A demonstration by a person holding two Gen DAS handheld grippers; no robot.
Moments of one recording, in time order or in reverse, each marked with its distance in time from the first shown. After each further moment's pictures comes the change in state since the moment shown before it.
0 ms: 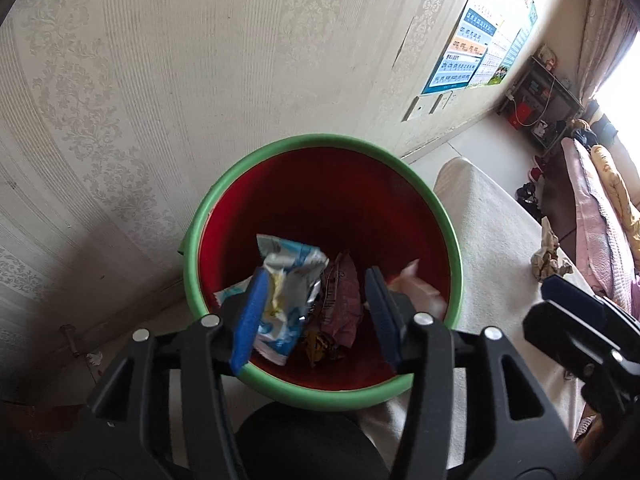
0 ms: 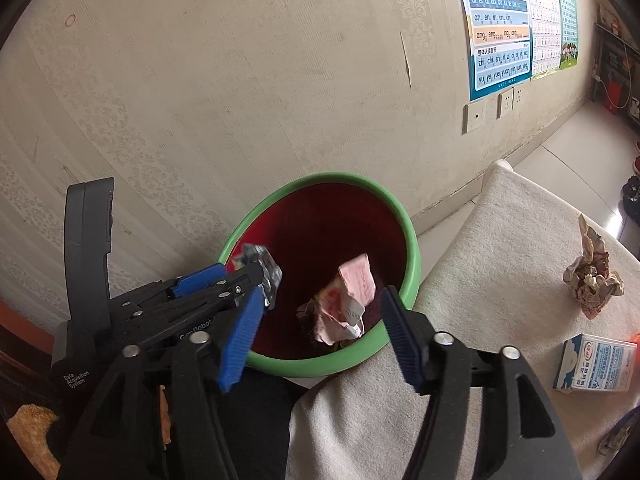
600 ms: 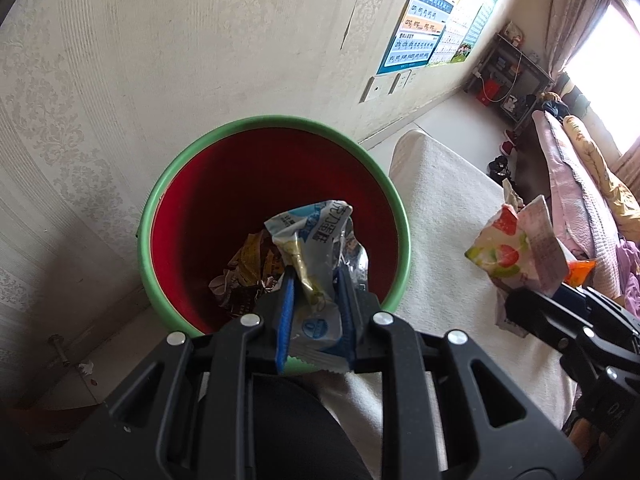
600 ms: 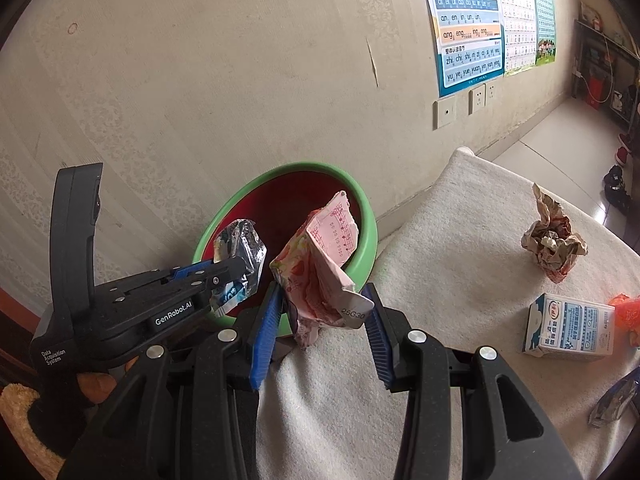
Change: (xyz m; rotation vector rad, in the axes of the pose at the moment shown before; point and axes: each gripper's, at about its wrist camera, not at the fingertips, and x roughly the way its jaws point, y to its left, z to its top) left arm -0.008 -0.033 -0.017 0.094 0.032 -0.090; right arm -0.025 -0.023 -0.027 0.020 -0.014 -0.034
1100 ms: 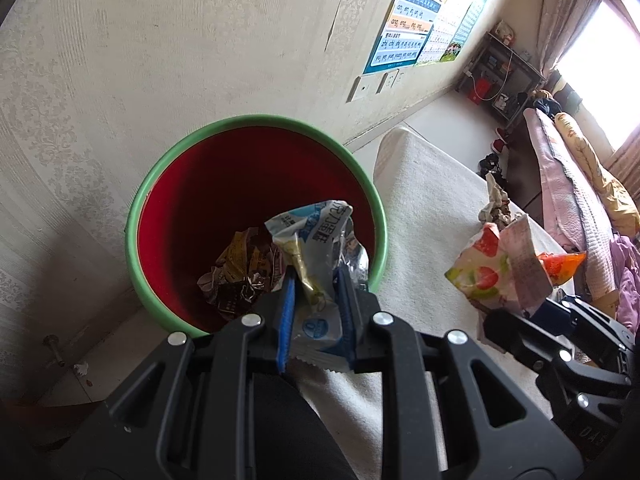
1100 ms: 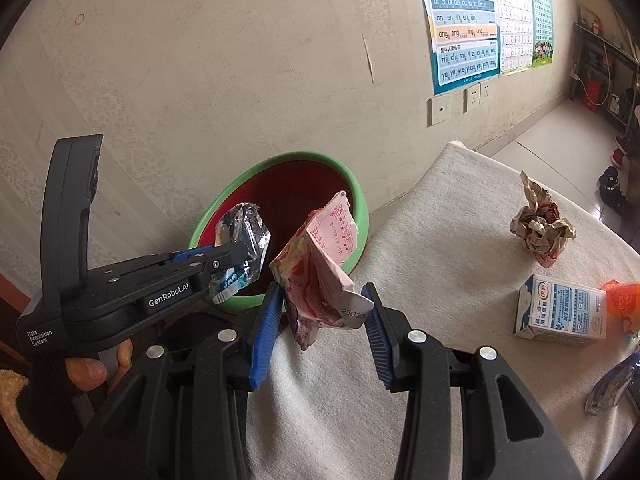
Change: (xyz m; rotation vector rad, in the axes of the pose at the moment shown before) left arm -0.007 -0.014 -0.007 0.016 -0.008 -0.023; right arm -0.010 -0.001 -0.018 -0.012 0.000 -0.011
